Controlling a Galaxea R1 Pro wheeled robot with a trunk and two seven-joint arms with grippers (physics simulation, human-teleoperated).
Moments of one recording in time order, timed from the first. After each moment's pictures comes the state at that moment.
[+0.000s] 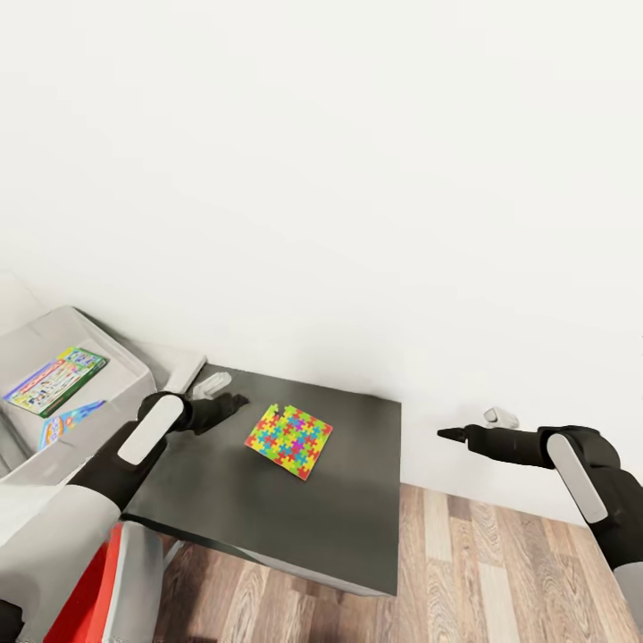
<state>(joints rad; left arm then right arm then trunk) -0.84 0.24 -0.36 -0.99 1.25 0.68 0.48 -0.59 -0.38 -0.04 -1.20 -0.55 1.04 0.38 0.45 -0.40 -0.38</state>
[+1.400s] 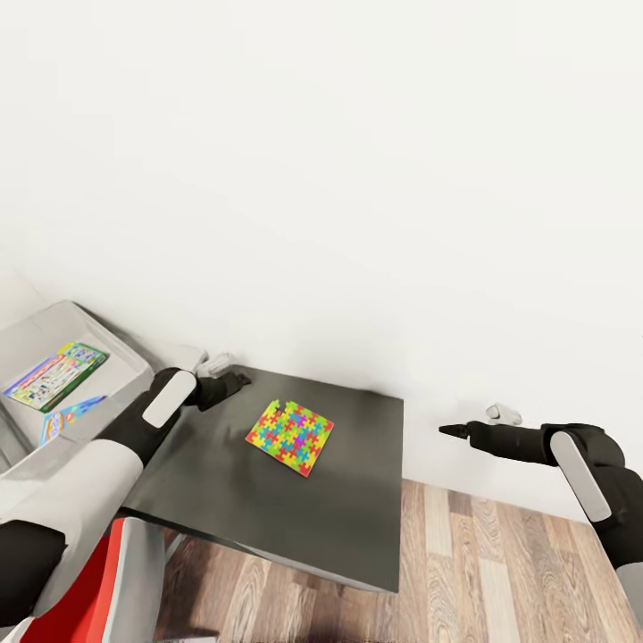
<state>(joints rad) -1.02 0.17 -0.35 -0.73 1.10 0.64 0.37 -0.59 -0.38 -0.06 -1.22 -0.55 1.04 0.38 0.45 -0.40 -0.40</state>
